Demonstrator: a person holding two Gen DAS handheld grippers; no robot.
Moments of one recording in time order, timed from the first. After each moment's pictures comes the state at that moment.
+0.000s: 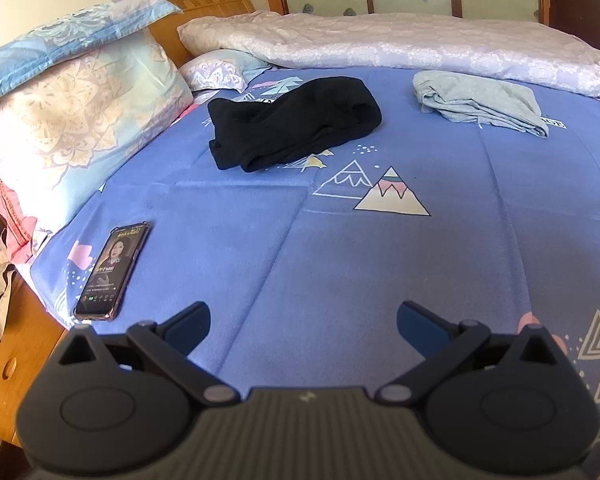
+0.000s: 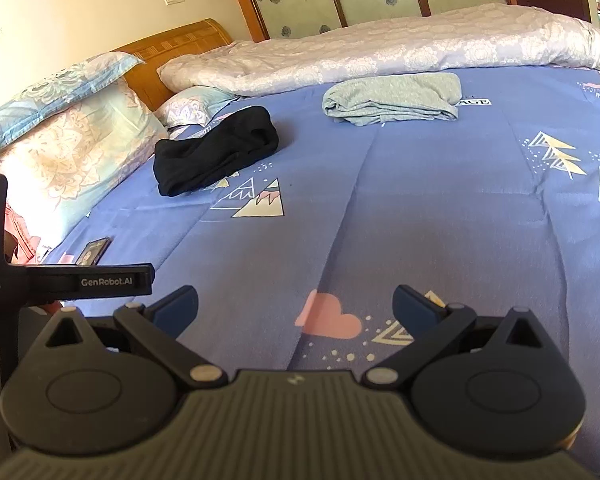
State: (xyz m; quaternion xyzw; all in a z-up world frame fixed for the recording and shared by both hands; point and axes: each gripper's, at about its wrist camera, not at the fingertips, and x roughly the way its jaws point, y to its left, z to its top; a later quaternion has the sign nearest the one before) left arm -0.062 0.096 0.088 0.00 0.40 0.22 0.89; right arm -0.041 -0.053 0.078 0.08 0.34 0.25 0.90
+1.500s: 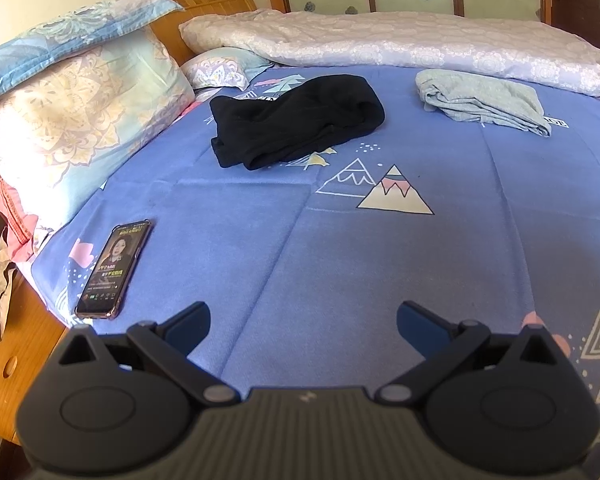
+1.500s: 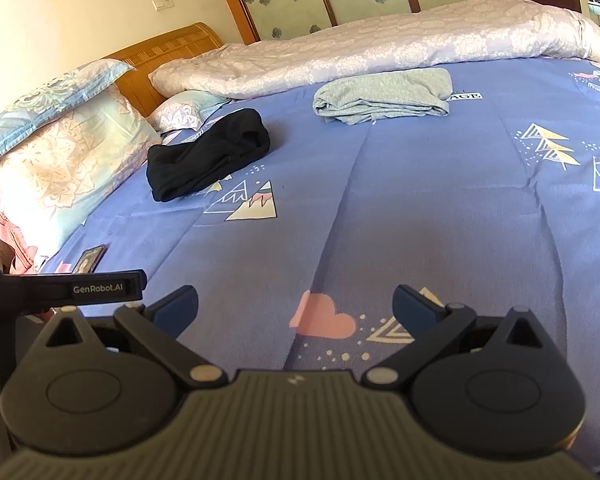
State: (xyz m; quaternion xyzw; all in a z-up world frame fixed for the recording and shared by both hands) left arm -0.061 0.097 0.087 0.00 0.40 0.23 0.89; right arm -0.040 -0.061 0.078 0.09 0.35 0.24 0.90
